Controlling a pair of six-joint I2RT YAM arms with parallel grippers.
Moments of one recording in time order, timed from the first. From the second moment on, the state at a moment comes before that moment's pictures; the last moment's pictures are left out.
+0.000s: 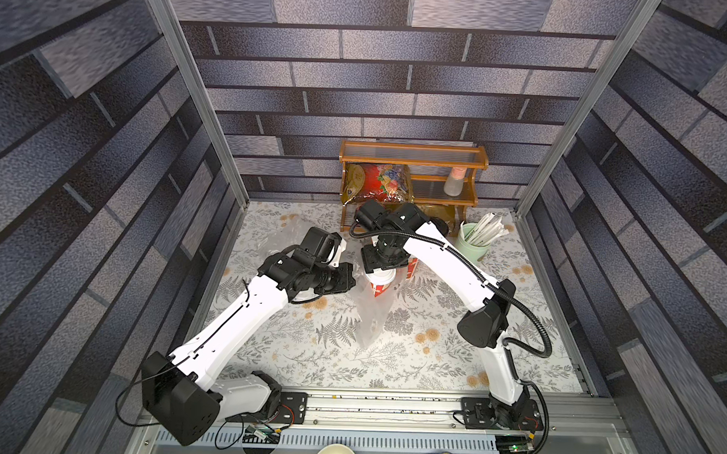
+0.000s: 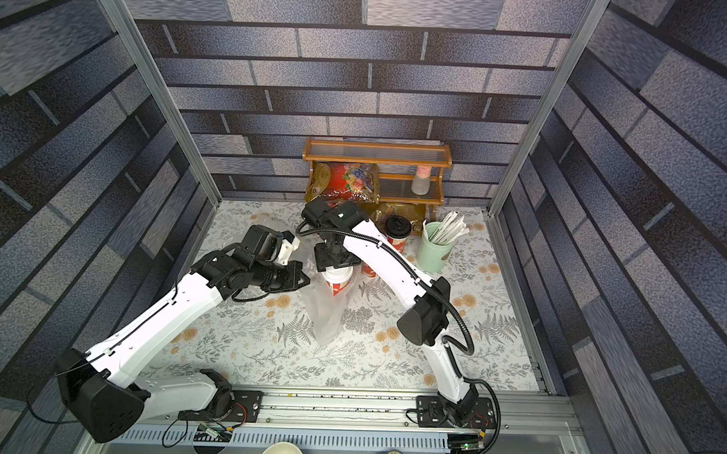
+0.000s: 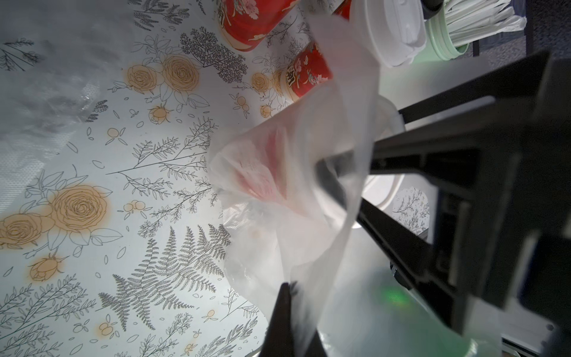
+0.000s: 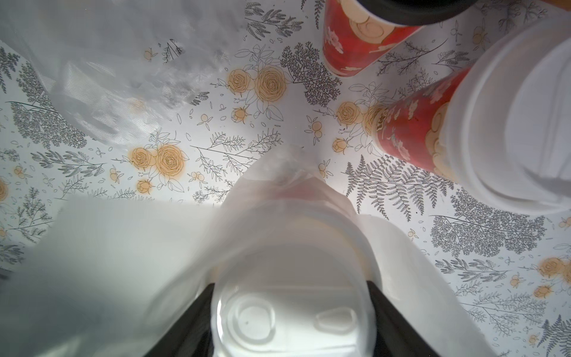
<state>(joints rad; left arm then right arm) -0.52 1.23 1.18 -0.84 0.34 -0.57 0.88 2.17 2.40 -1.56 0.09 0.54</state>
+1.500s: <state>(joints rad) -0.47 1.29 1.29 -0.86 0.40 -0.50 0.89 2.01 2.45 -1.55 0.13 0.53</state>
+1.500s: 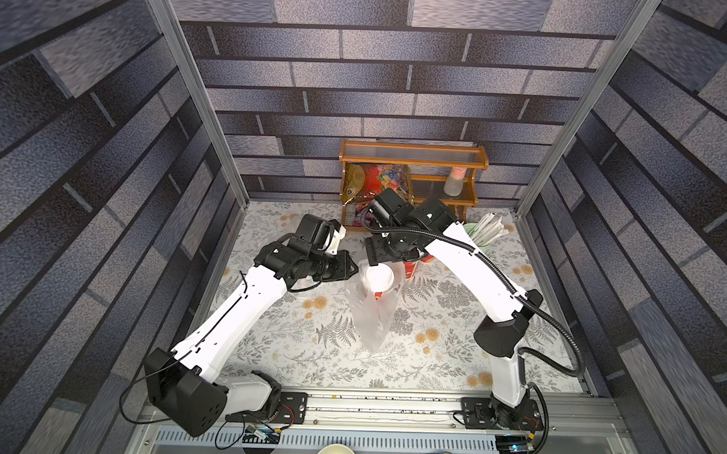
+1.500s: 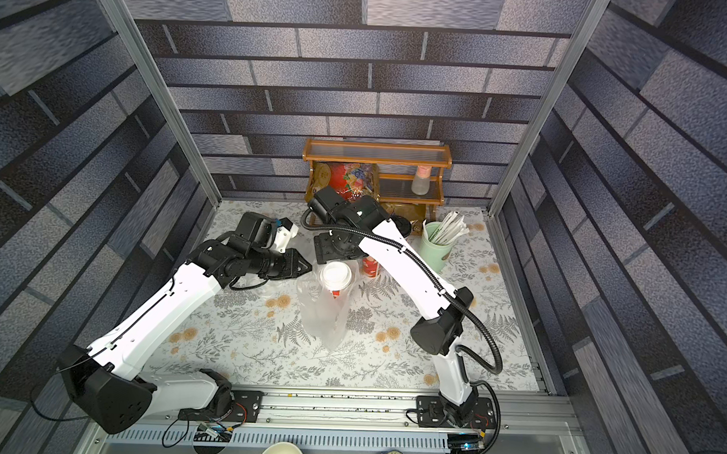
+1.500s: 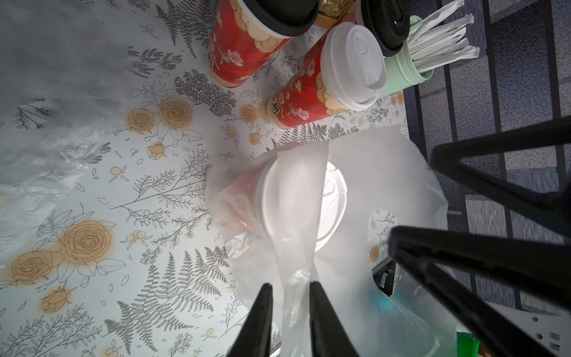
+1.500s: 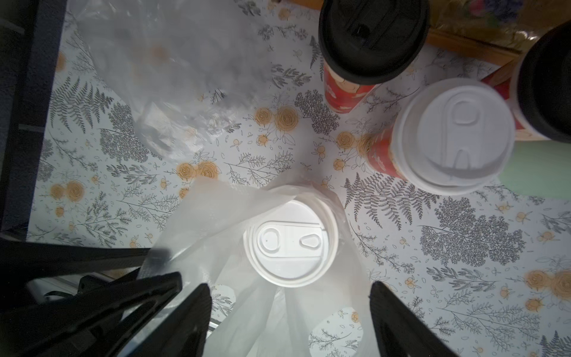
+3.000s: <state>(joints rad) -0.47 1.29 1.29 -0.86 0.41 -0.52 0.58 1.76 1.56 -0.60 0.13 0.27</state>
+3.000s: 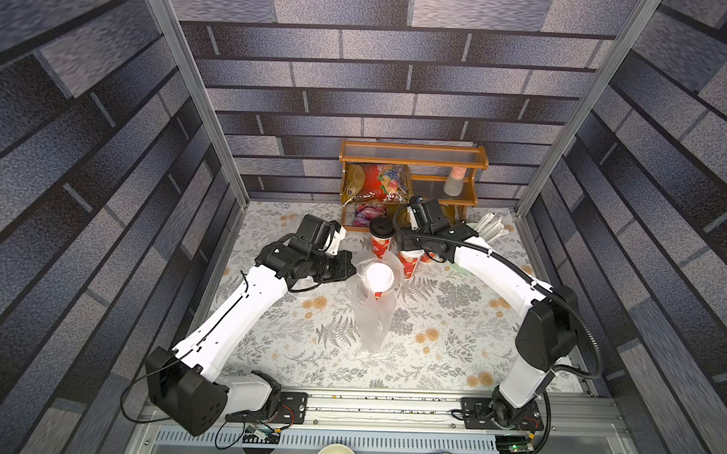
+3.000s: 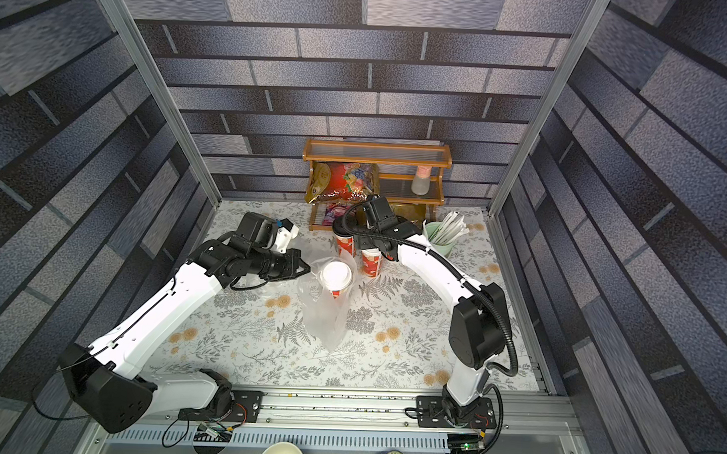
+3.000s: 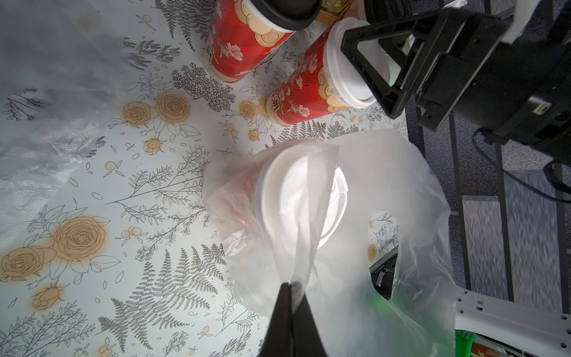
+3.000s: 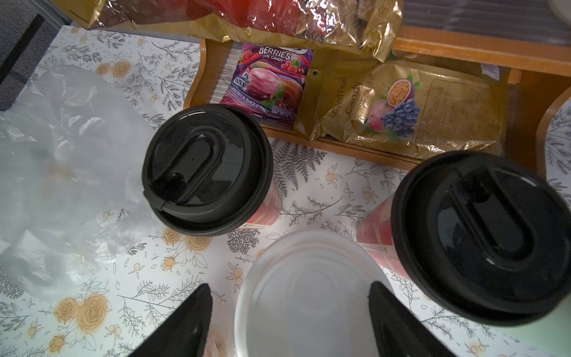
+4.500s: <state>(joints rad) -0.47 1.29 1.28 -0.86 0.41 -0.53 0.55 1.71 1.47 -0.57 0.11 0.25</state>
